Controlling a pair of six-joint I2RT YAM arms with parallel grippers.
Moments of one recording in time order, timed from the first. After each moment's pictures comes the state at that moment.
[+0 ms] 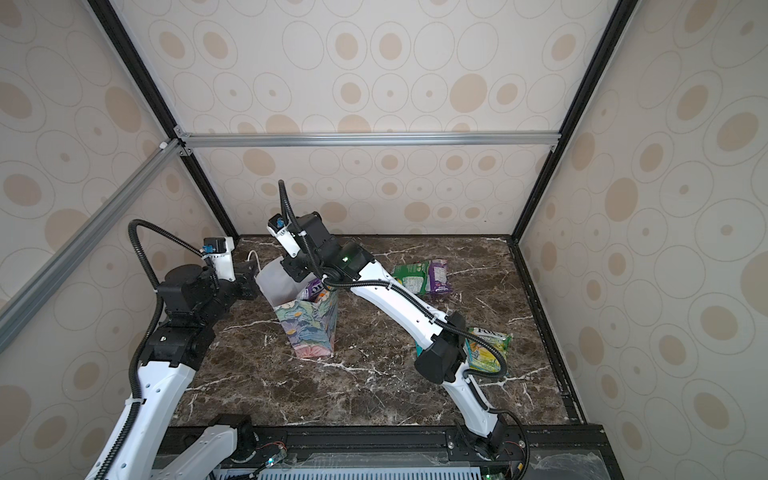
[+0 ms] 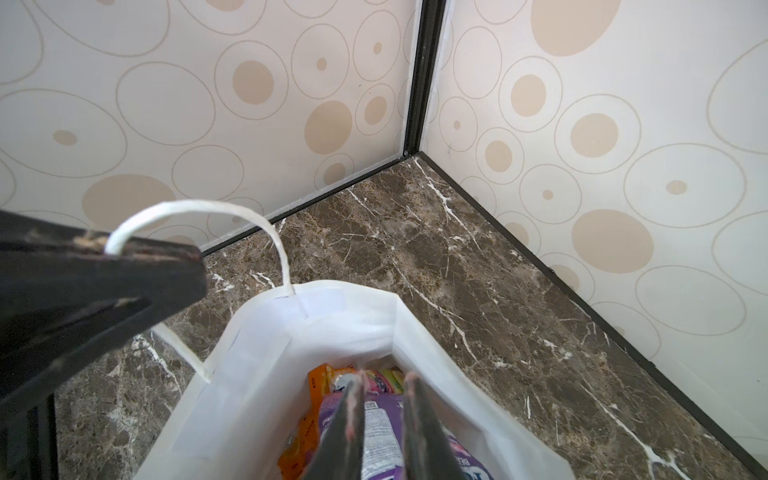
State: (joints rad) left arm -0.05 0.88 0.98 -0.34 0.13 -0.09; right arm 0.96 2.21 2.49 -0.76 0.03 -0.05
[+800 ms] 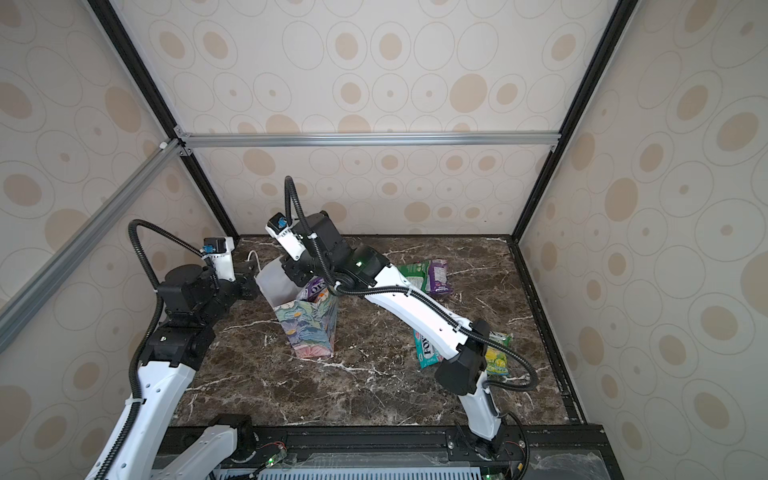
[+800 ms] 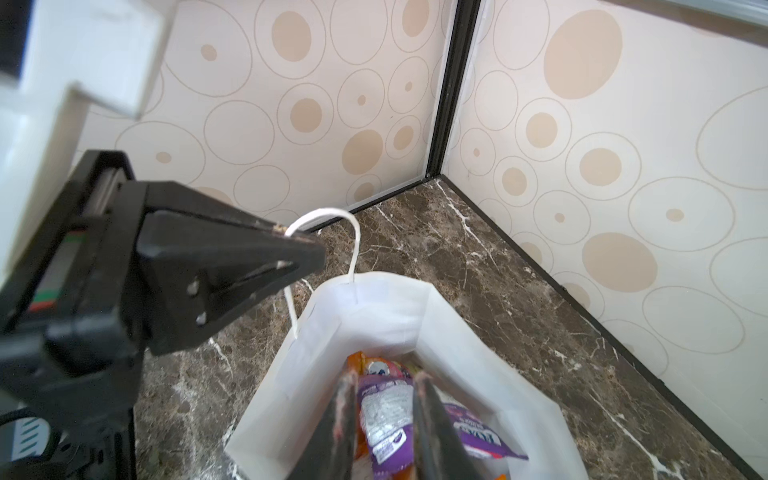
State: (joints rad) left arm -0.05 0.88 0.98 -0.34 0.13 -0.09; right arm 0.99 1.97 2.24 -0.69 -0.02 -0.05
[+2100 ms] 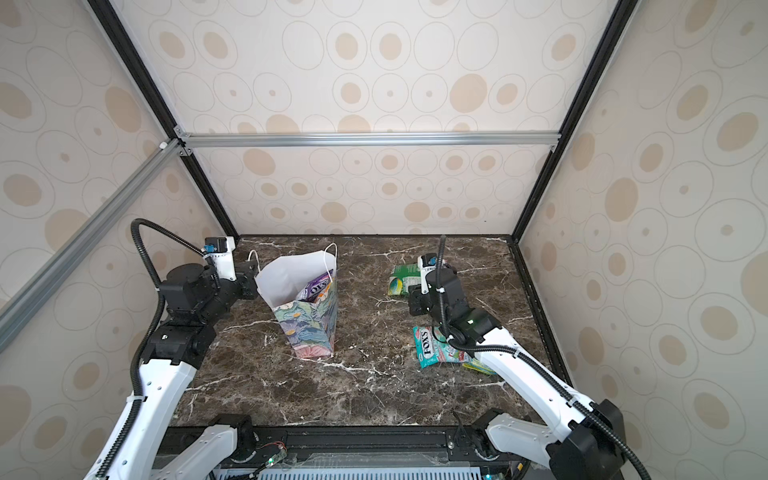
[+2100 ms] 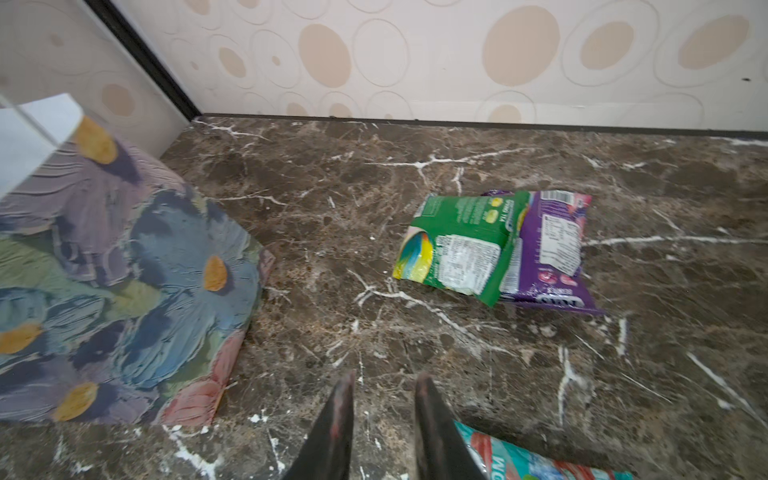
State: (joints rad) left arm -0.05 0.90 0.98 -0.33 0.12 -0.09; right arm 0.53 1.13 0.94 -0.34 0.13 0.31
